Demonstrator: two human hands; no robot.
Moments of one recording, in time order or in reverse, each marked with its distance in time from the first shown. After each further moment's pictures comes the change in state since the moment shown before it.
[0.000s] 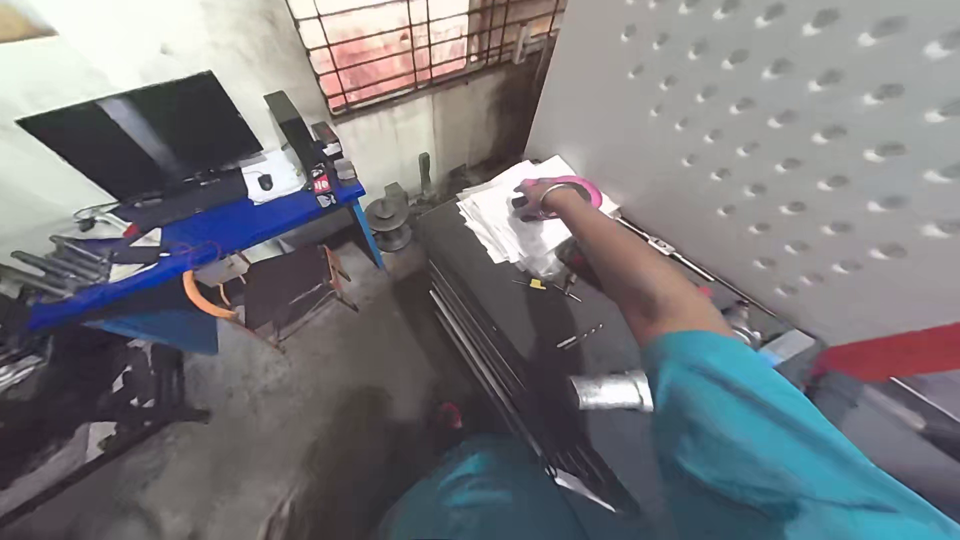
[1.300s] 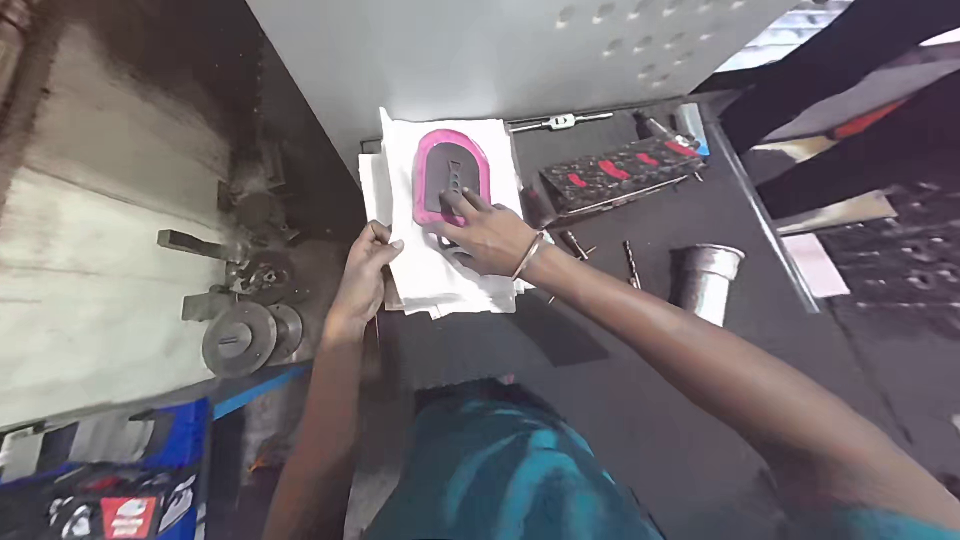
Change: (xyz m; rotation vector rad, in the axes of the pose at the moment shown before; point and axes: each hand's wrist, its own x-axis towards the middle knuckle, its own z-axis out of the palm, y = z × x) left_hand 0.128 0.484 0.611 0.425 -1.860 0.351; right_hand -0.001 -0.055 0.033 0.138 0.217 0.488
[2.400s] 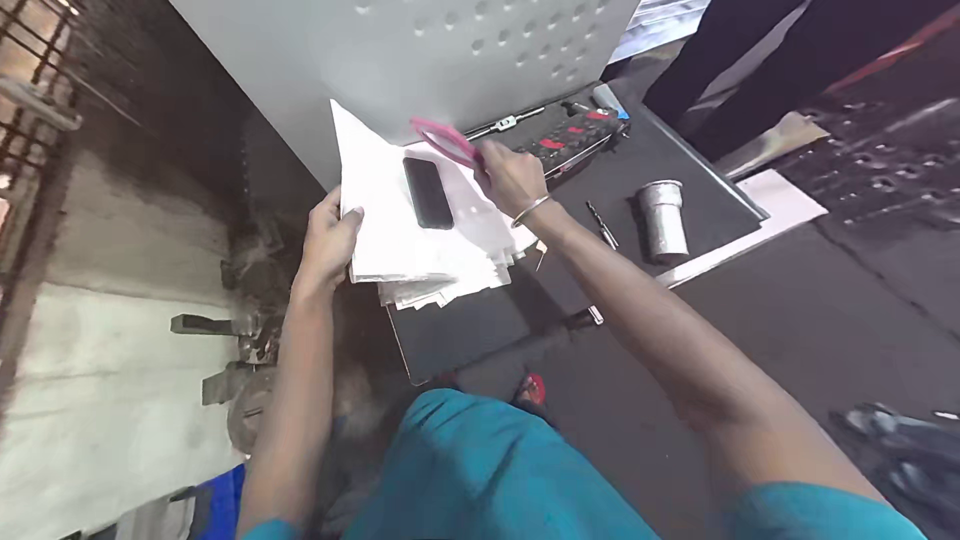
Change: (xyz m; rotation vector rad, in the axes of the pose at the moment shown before) left_hand 0.011 0.092 -0.008 0.507 -0.046 0.150; right_hand -0.034 0.023 -0.024 -0.049 0.698 0.531
